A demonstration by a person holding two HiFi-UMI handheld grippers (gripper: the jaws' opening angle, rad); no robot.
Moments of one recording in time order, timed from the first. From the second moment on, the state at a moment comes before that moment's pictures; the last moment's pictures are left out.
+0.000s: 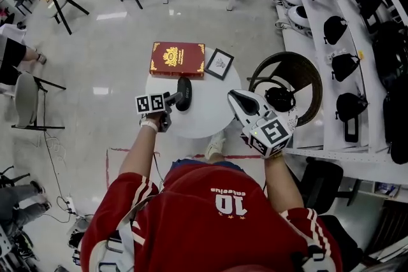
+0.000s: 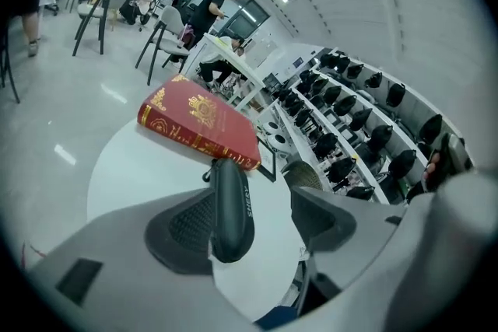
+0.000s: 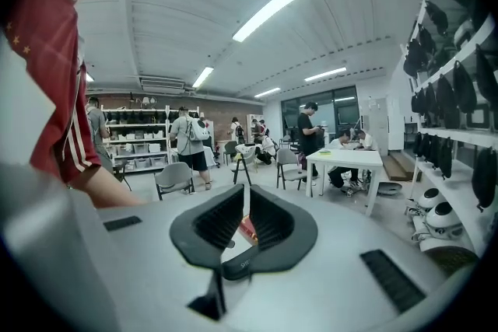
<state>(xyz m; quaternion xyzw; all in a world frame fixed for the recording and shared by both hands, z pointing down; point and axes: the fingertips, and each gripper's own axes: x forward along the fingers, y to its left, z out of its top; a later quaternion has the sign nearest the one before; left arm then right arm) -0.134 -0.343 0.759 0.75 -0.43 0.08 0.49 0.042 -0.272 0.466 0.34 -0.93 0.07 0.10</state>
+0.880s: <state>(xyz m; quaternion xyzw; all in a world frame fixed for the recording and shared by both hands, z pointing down) -0.103 -0.255 0.550 0.87 -0.38 0.03 0.32 0.047 -0.218 0.409 0.41 -0.91 0.05 0.02</state>
